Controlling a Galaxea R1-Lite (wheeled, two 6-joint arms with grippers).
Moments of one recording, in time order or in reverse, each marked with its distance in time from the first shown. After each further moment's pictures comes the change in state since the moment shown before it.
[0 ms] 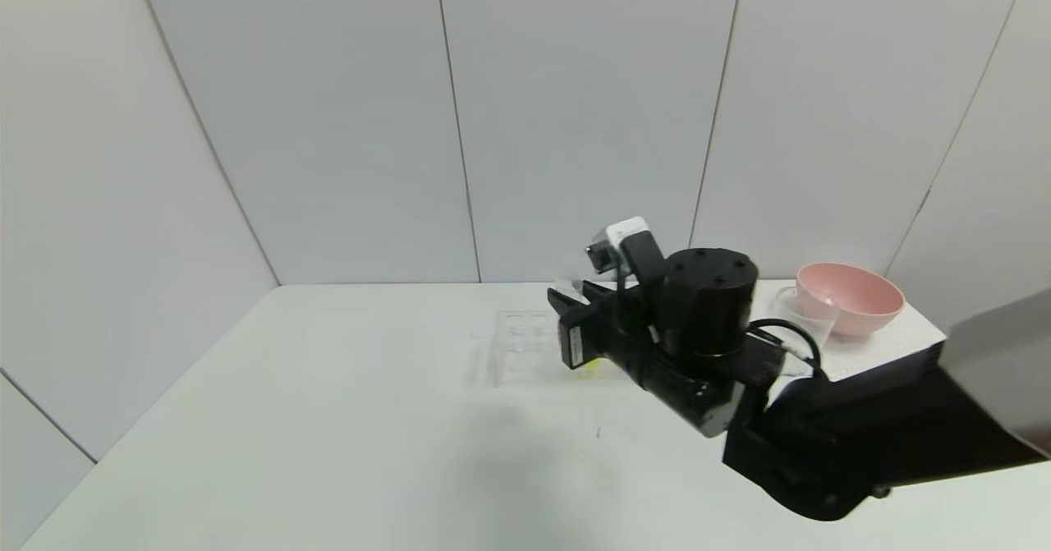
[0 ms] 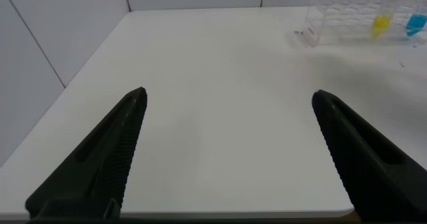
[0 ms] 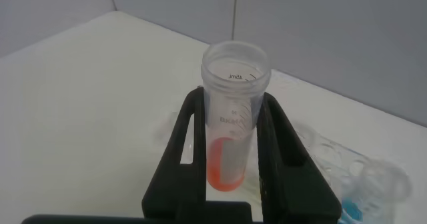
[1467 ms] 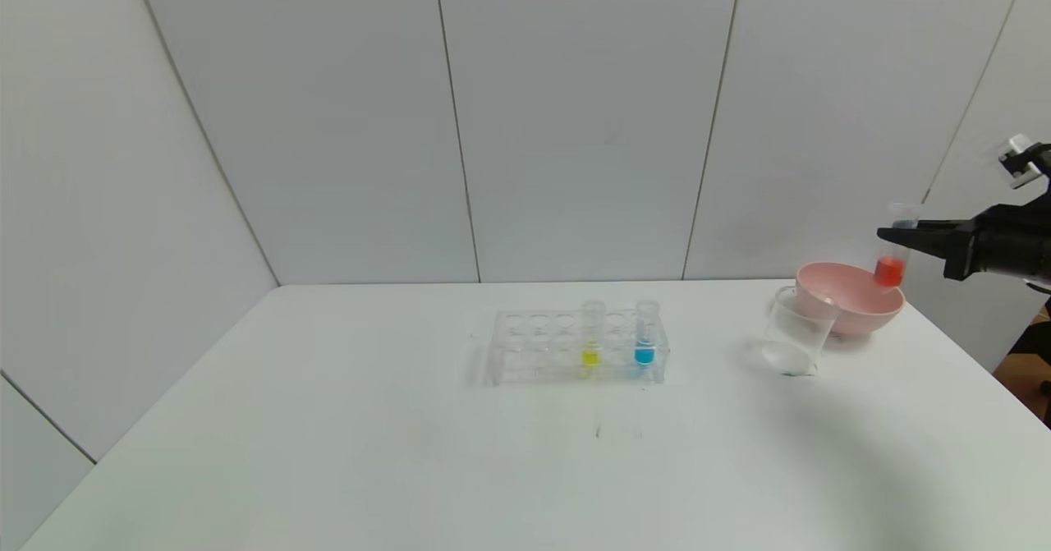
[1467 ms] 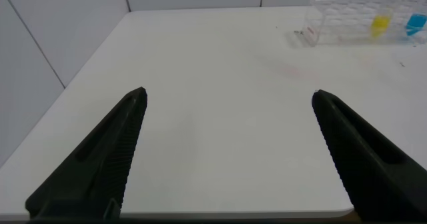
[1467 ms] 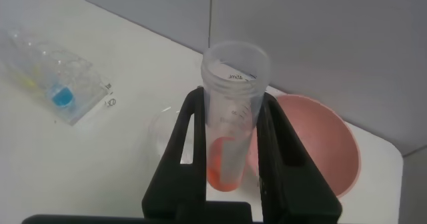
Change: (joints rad) left arm 0.000 0.000 0.000 0.000 0.000 0.000; right arm -1.056 -0.158 -0.215 0.636 0.943 -0.318
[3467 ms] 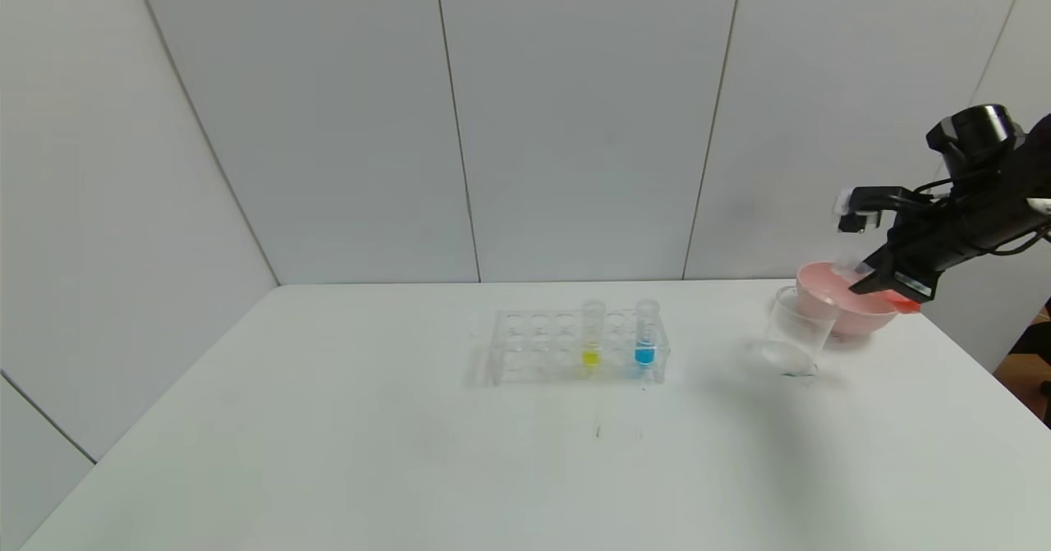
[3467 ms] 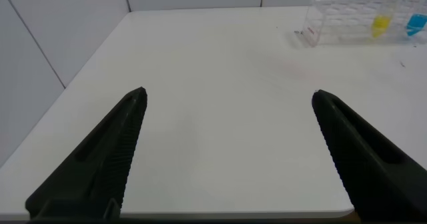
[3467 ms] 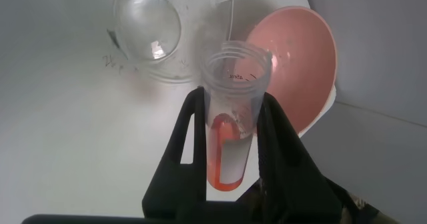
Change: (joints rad) left arm 0.000 0.000 0.000 0.000 0.000 0.000; right arm 0.221 0.231 -0.726 1.089 -0.640 -0.773
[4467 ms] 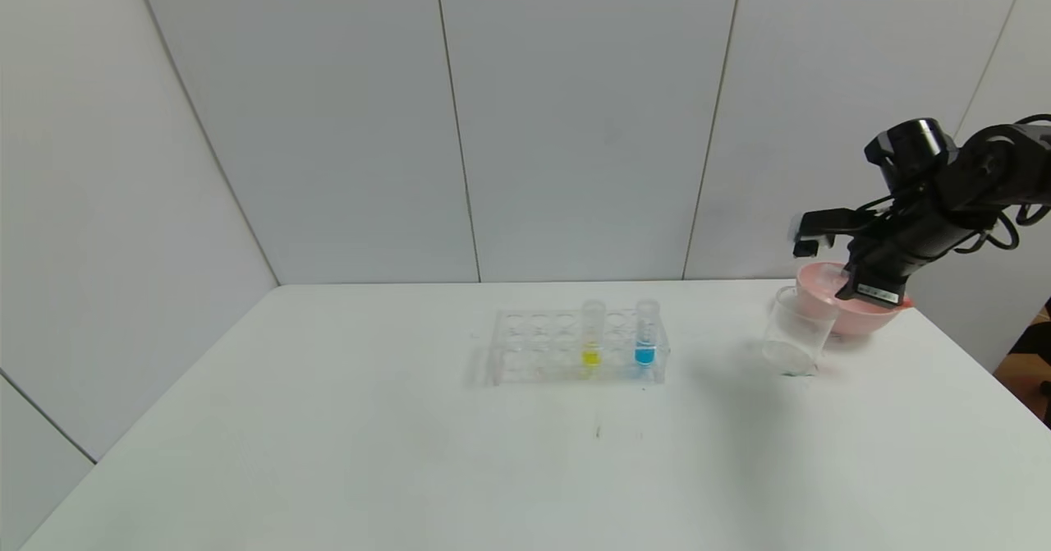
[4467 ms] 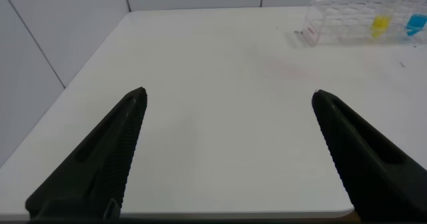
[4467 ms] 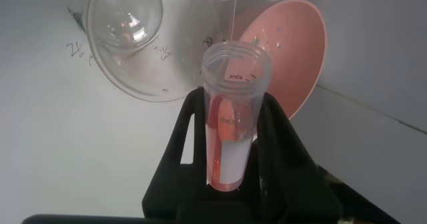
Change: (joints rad) left arm 0.000 0.000 0.000 0.000 0.000 0.000; right arm 0.105 0.049 -0.007 -0.037 -0.274 -0.035
